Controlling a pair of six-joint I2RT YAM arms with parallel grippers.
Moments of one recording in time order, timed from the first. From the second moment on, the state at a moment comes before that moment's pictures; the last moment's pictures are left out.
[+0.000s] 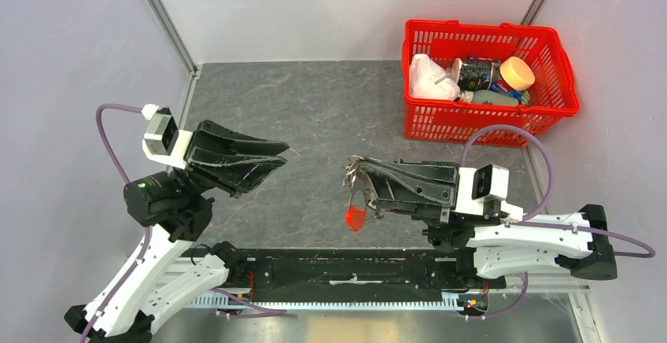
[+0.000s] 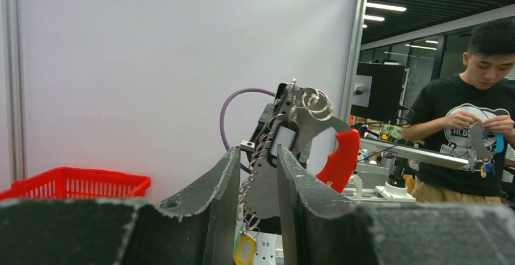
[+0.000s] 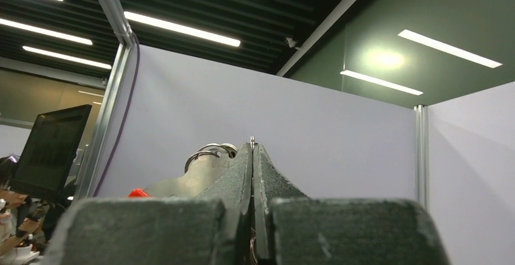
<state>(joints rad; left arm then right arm) -0.63 0.69 0.95 0.71 0.64 -0.83 1.40 1.06 0.94 1.27 -0.08 -0.18</state>
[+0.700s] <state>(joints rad) -0.63 0.79 0.99 0.90 0.72 -0.83 1.40 1.10 0.95 1.22 -0.06 0.06</state>
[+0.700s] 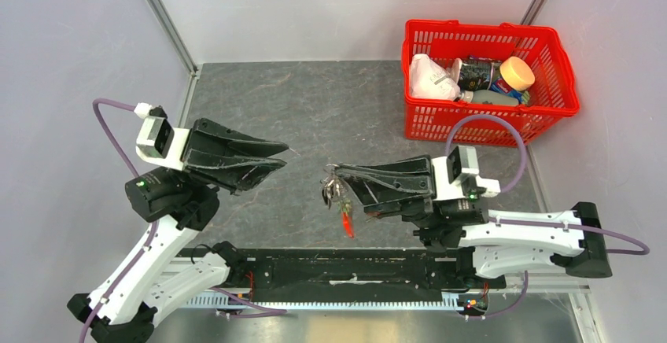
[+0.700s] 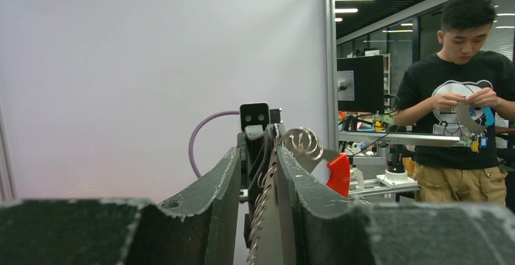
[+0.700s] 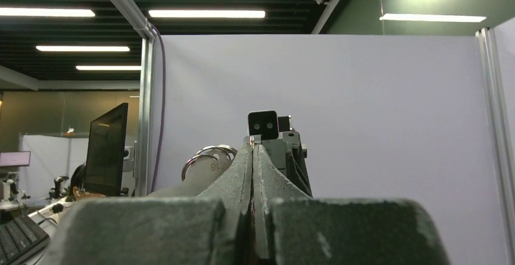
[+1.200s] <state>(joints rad) -0.63 0.81 0.96 1.08 0.80 -0.91 1.40 1.23 0.99 1.25 0.03 0.22</state>
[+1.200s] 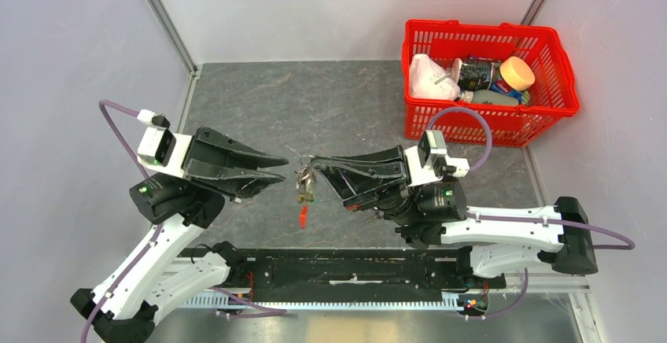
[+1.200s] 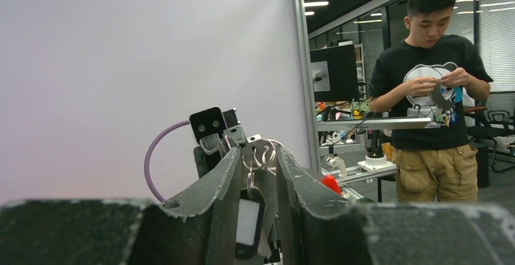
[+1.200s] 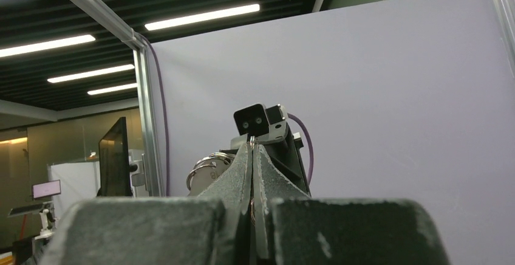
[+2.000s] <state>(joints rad) -0.63 0.76 0.95 0.96 0.79 -0.86 1.39 1.26 1.06 1.23 -0.05 0.27</state>
